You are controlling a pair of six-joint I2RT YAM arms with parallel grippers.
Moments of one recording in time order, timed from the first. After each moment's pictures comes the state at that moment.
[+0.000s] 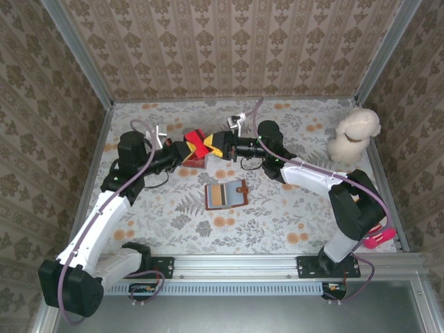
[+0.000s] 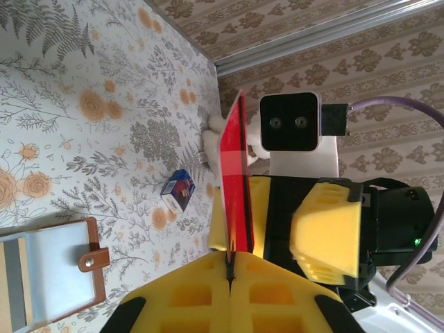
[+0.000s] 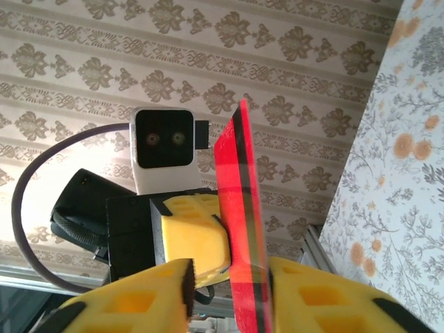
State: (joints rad) left arm -0.32 0.99 0.85 -0.18 0.70 -1.02; right arm 0.59 1.66 1.05 0.67 -0.79 1.37
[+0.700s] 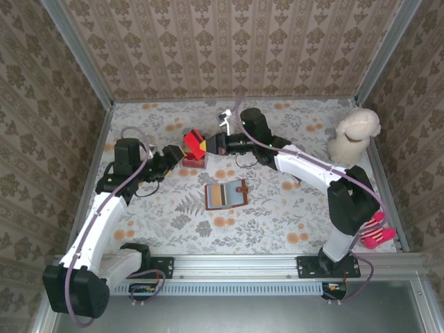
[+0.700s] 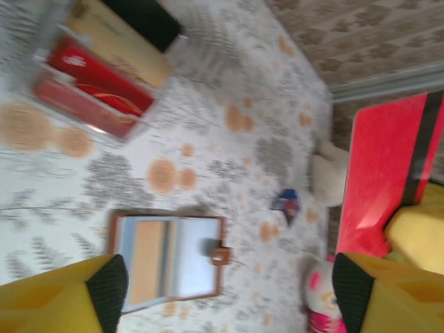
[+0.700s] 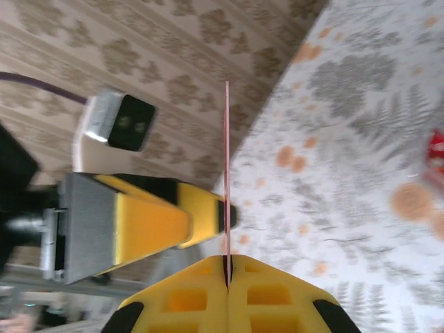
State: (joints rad) left arm -0.19 0.99 0.82 -0.50 0.52 -0.82; right arm 0.60 1.75 1.35 0.01 -0.69 0.65
